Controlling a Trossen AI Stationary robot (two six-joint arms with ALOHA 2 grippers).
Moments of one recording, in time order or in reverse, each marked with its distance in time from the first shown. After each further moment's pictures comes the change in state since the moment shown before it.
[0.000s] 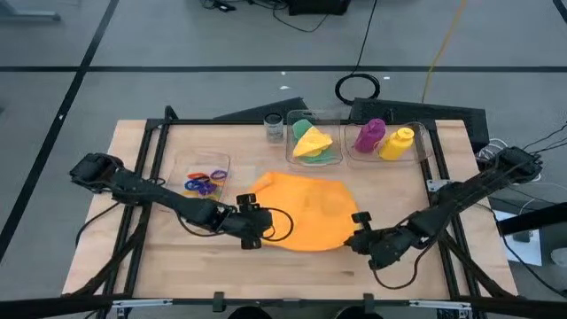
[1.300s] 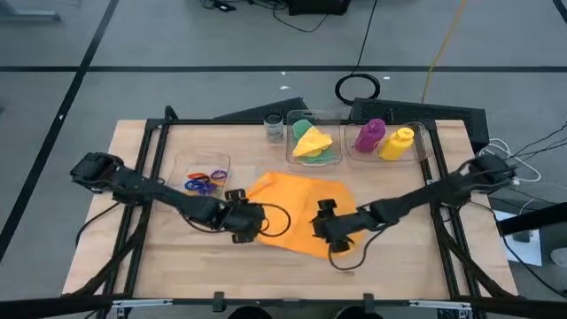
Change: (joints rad) left arm 0.032 0.000 0.000 -0.229 0.026 -0.085; right arm -0.300 0.202 0.002 0.316 -0.131 -0.268
